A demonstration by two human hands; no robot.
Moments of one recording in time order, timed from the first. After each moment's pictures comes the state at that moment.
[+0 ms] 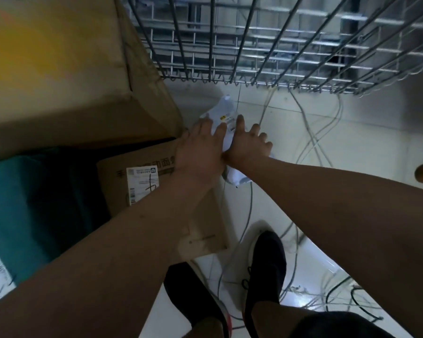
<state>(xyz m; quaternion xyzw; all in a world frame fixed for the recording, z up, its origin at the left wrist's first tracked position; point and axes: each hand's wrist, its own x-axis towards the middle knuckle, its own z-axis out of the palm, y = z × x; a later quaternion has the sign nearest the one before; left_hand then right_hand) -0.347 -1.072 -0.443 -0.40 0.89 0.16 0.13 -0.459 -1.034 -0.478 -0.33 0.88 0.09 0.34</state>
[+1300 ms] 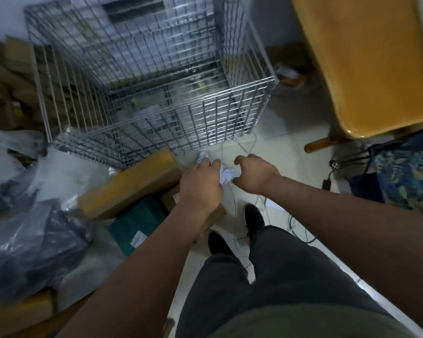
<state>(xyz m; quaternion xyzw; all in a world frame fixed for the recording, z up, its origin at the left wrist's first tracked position) -0.295 -0.970 0.139 -0.25 0.94 0.14 0.17 -0.427 -0.866 0.124 -0.33 0.87 -0.04 0.37</state>
